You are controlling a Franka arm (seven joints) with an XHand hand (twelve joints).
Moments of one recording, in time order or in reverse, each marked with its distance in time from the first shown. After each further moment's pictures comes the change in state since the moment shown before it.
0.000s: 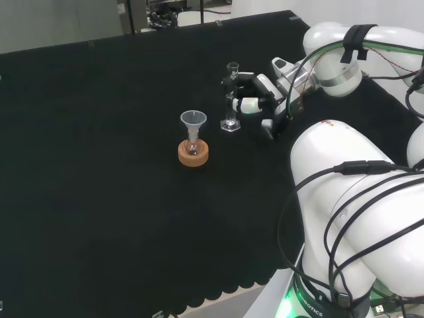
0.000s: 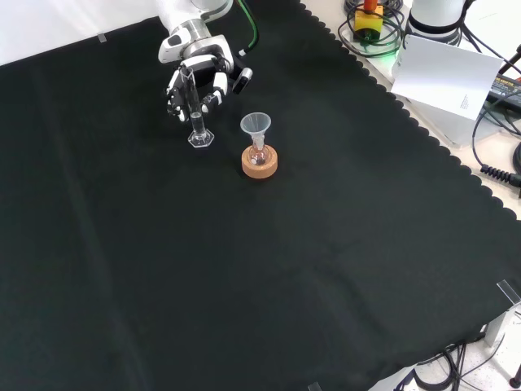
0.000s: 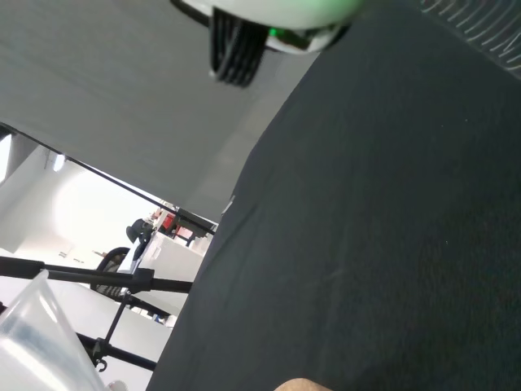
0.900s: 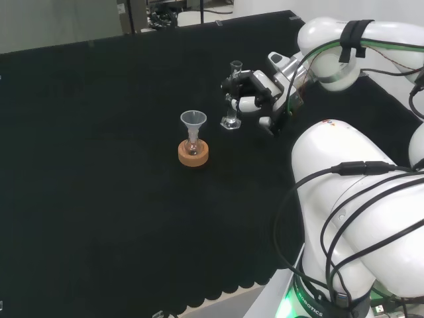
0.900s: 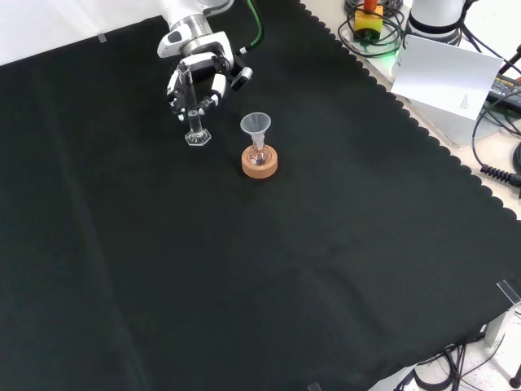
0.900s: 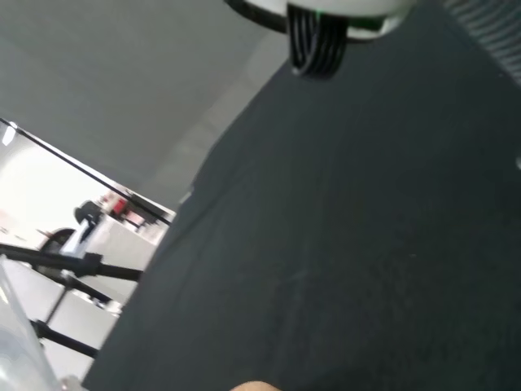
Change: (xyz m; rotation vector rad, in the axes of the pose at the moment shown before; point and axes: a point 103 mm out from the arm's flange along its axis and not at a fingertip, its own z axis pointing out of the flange) arm 0.008 0.004 -0.002 0.010 -0.135 0.014
